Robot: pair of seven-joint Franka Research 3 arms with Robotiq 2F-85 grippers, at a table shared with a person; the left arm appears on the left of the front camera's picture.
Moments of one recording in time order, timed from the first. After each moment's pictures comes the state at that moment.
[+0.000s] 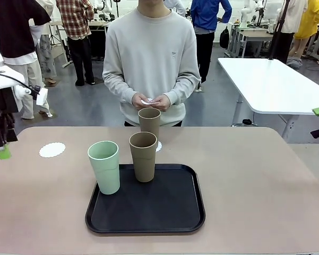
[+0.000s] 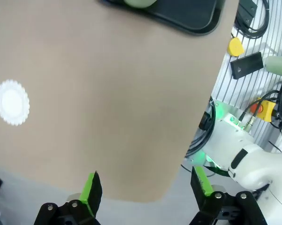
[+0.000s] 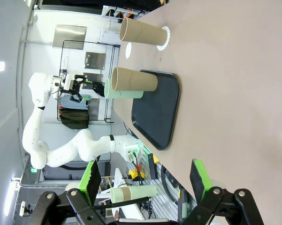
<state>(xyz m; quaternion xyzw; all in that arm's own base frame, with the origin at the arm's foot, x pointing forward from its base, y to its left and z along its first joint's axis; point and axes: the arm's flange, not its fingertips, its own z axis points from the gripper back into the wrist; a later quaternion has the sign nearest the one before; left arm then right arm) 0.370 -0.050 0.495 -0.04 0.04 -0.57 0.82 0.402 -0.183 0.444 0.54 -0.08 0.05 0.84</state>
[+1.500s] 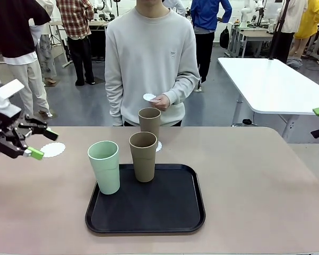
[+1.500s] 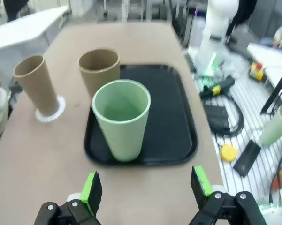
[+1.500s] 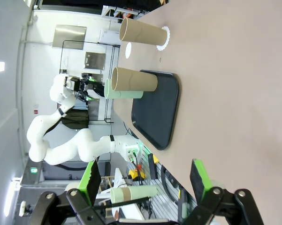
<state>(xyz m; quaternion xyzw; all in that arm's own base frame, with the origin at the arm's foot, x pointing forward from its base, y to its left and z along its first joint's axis) 0.377 -0.007 0.410 -0.36 -0.32 -0.61 0.62 0.402 -0.184 0.444 0.54 -0.08 0.05 0.84</state>
